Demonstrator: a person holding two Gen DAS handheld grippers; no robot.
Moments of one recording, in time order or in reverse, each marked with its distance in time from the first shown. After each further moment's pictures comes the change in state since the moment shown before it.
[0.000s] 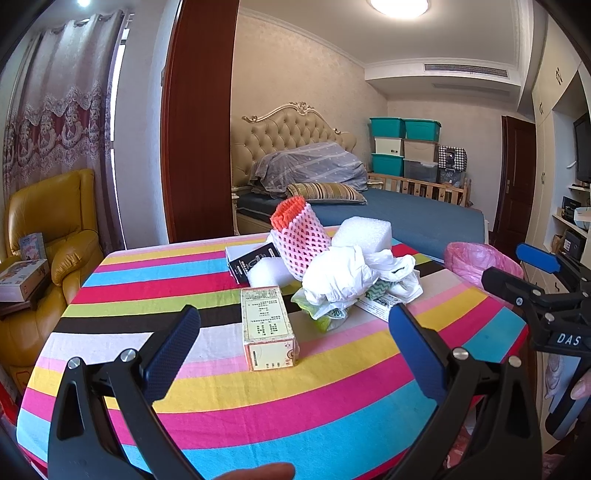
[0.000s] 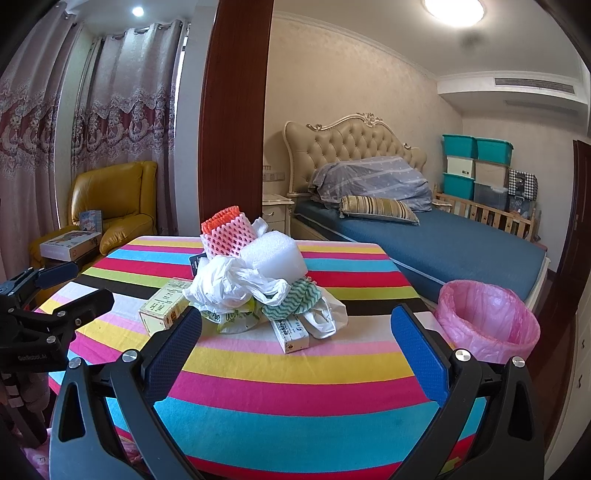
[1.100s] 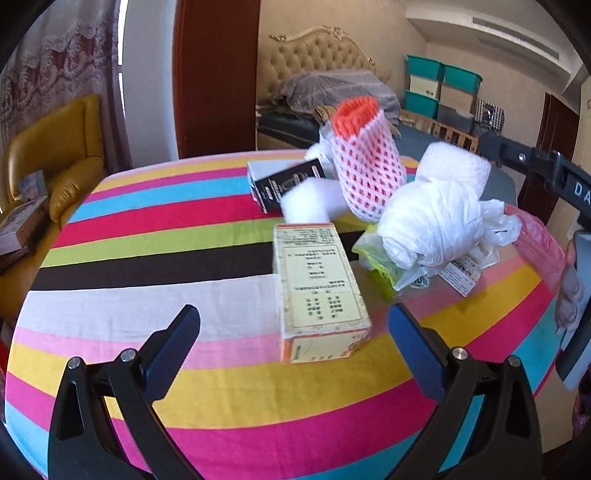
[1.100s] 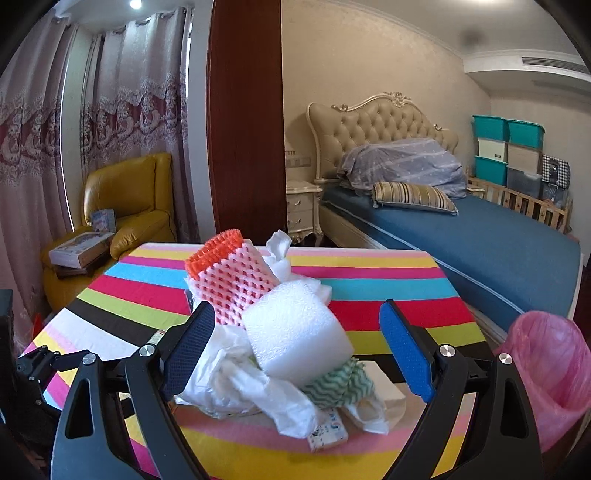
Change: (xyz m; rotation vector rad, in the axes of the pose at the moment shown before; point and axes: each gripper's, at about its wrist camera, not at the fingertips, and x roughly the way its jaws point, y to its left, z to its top) left arm 0.115 0.042 -0.014 -0.092 0.333 0.054; right arm 0.146 0.011 0.062 -0.015 0.094 0.123
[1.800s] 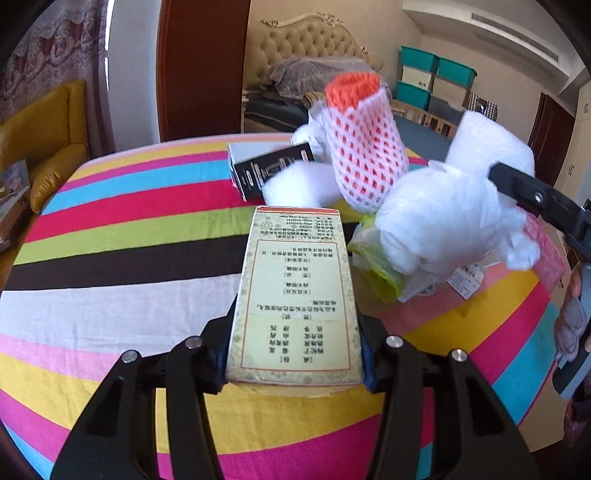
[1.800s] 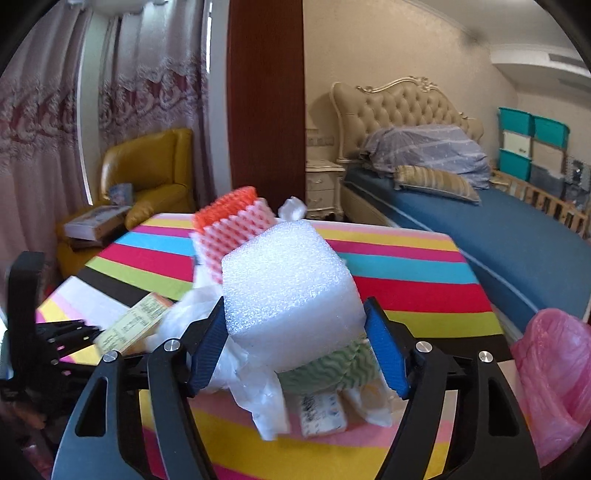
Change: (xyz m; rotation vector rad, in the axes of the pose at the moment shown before) left arm 0.024 0.008 -0.005 -0.017 0.026 -0.056; right arm 0.004 -0.008 -0.021 -0.029 0.052 0.138
